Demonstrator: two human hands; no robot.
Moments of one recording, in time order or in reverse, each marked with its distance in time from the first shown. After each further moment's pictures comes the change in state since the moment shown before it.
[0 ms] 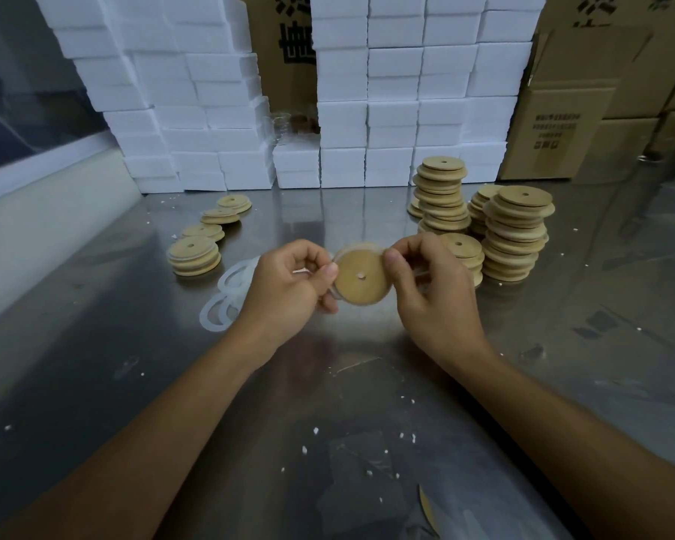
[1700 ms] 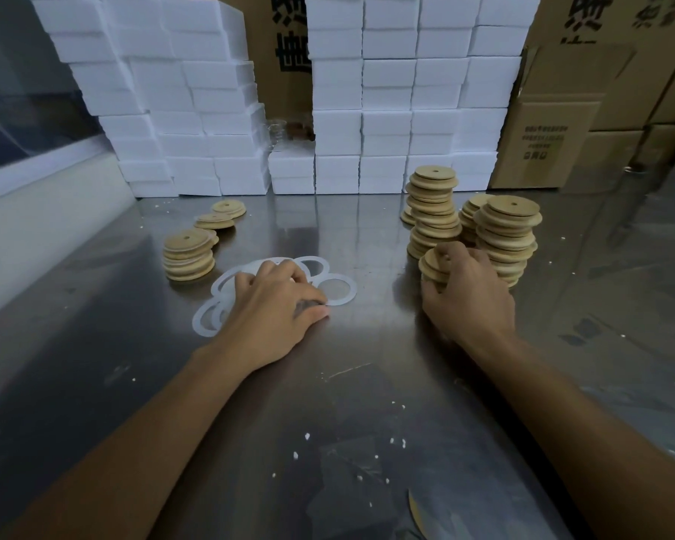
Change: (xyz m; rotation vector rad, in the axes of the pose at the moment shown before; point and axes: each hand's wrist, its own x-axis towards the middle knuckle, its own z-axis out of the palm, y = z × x) left_hand 0.005 -0.021 -0.016 0.974 -0.151 0.285; right_hand 0.015 0.029 -0.033 -0.743 -0.116 0.328
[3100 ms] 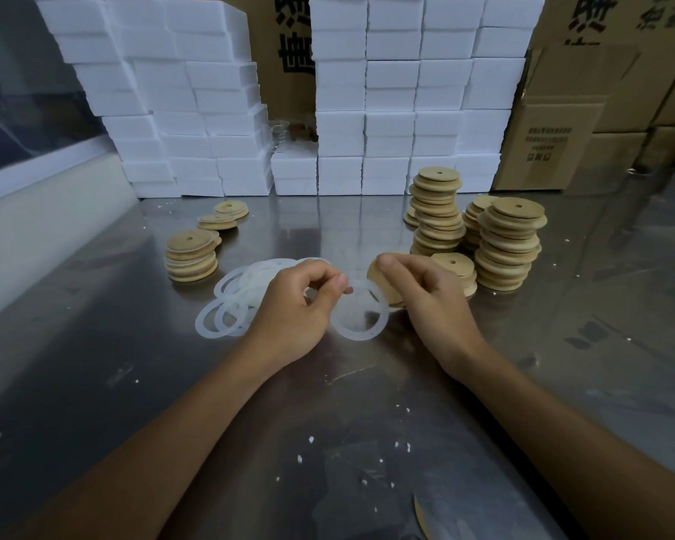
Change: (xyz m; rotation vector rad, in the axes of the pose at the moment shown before) left_hand -0.001 0.031 0.000 -0.670 0.170 -0.057; right_hand -0.016 -0.028 0.011 0.949 -0.217 -0.059
